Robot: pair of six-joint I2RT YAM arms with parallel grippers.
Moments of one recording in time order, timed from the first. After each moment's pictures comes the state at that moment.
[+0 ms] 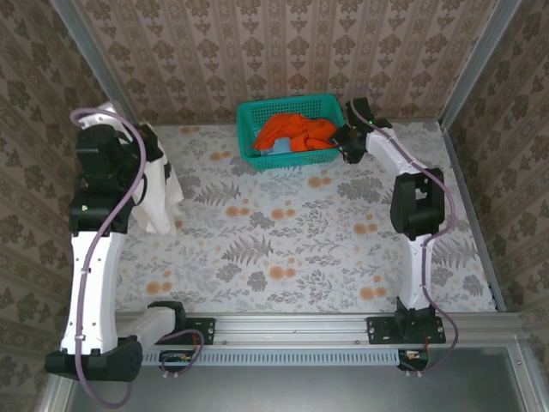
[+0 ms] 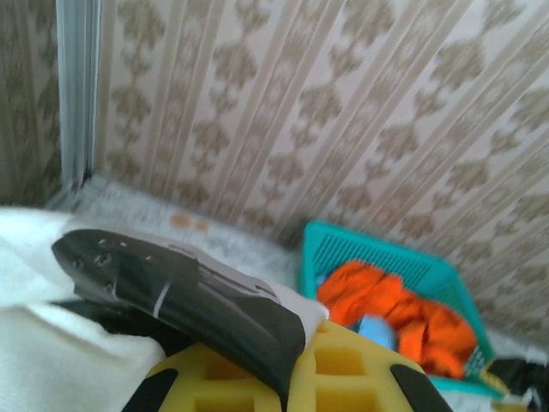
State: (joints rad) left arm -0.09 1.03 1.39 -0.63 -0.01 -0.46; right arm 0.16 2.22 1.96 -0.73 -0.09 0.97
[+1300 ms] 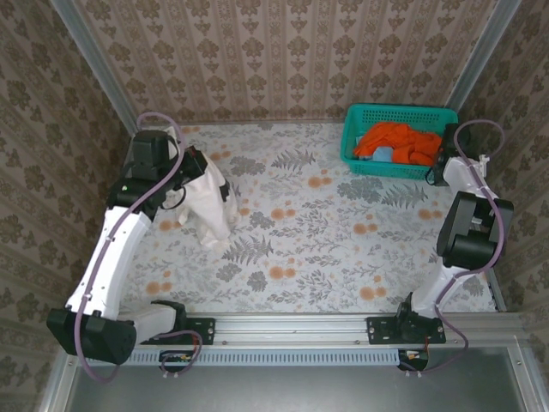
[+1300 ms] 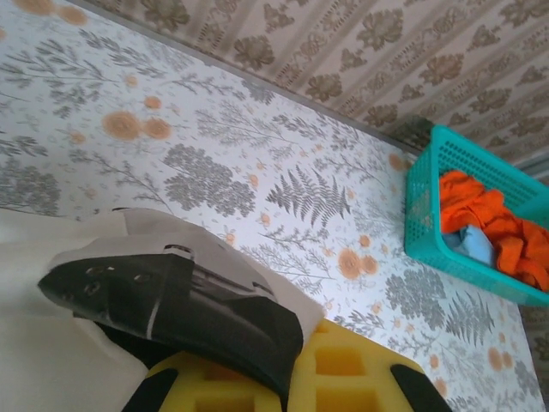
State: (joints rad) left arm -0.27 1.18 1.28 -0.66 0.19 -0.57; right arm -0.35 1.82 1.37 -0.46 0.29 1.32
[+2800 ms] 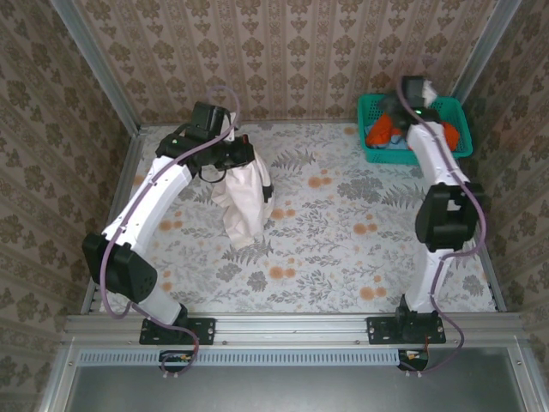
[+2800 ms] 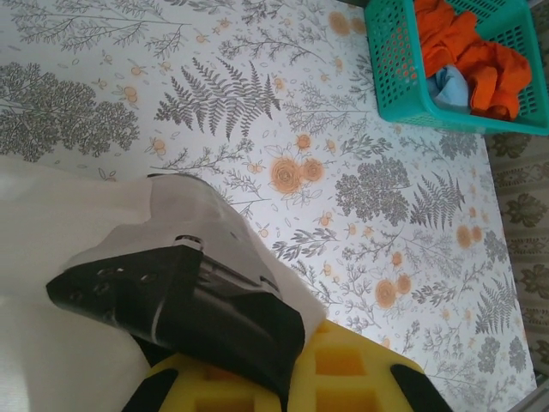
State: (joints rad) left arm -0.46 1.58 1.64 -0.84 0.30 -0.50; right arm 0.00 2.02 1.94 -0.58 0.21 0.68
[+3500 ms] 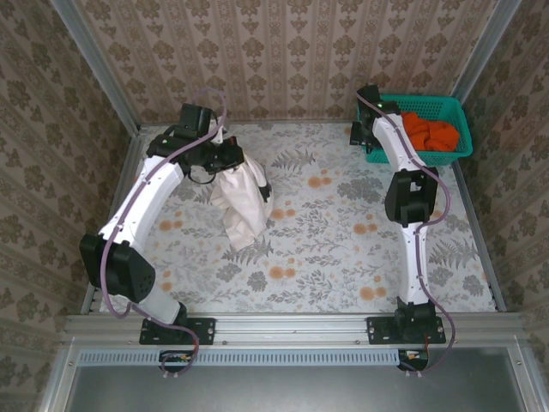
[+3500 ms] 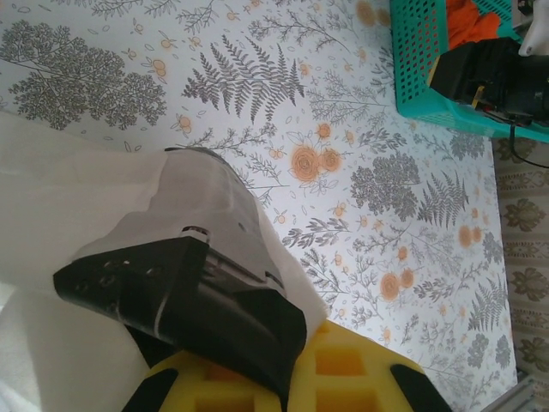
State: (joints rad) left arm -0.37 1.58 1.60 -0.86 0.38 -0.50; right arm 0.08 2.45 2.41 -1.09 0.19 0.25
